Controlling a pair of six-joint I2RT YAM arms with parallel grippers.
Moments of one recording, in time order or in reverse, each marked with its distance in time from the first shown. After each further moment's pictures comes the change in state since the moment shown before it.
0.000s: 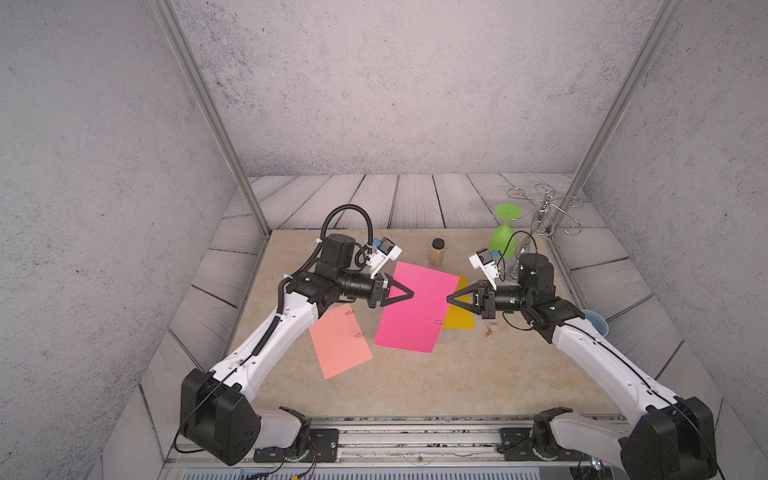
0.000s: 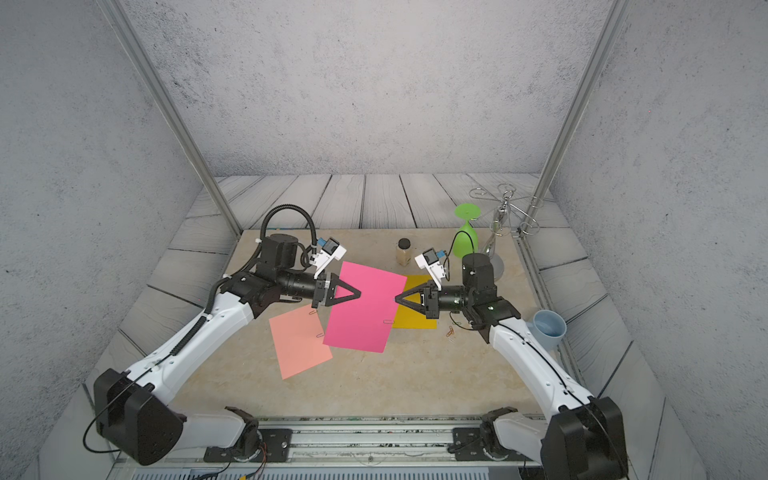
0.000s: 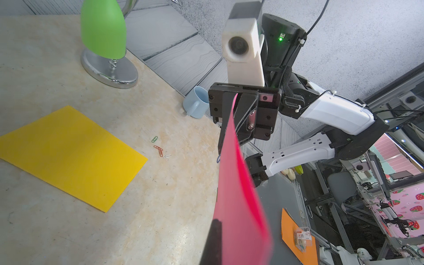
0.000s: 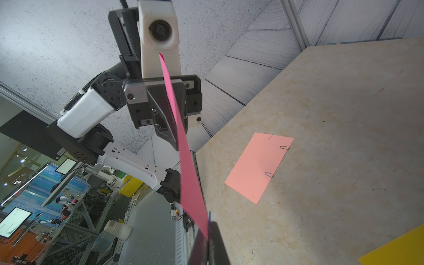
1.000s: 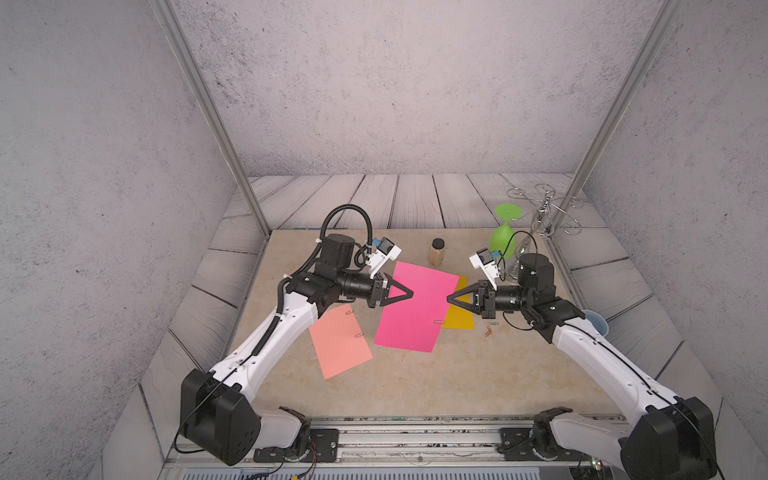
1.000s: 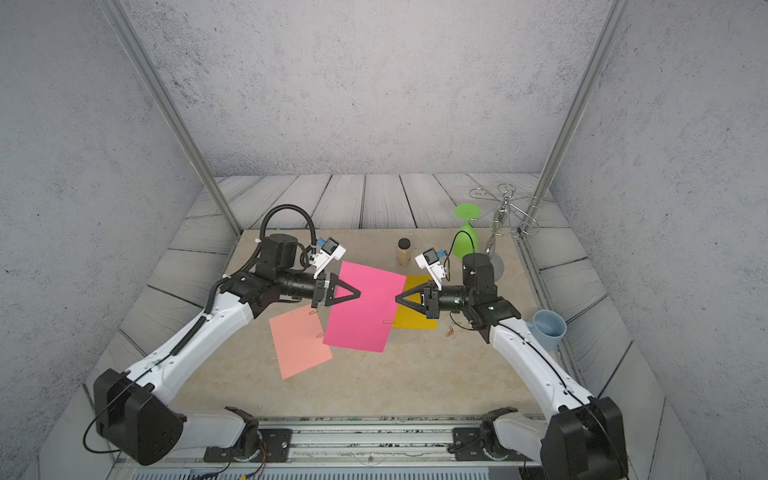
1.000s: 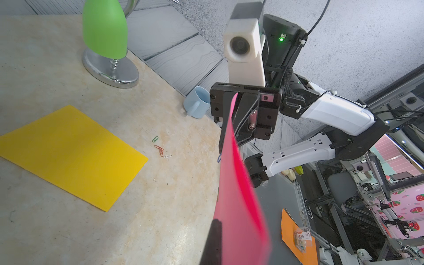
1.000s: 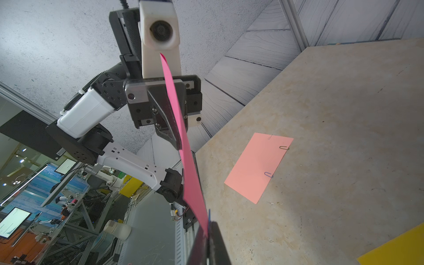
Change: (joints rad) left arm 0.005 -0.002 -0.001 -0.003 0.000 0.000; right arm -0.006 0.000 0.000 -0.002 -0.001 -0.002
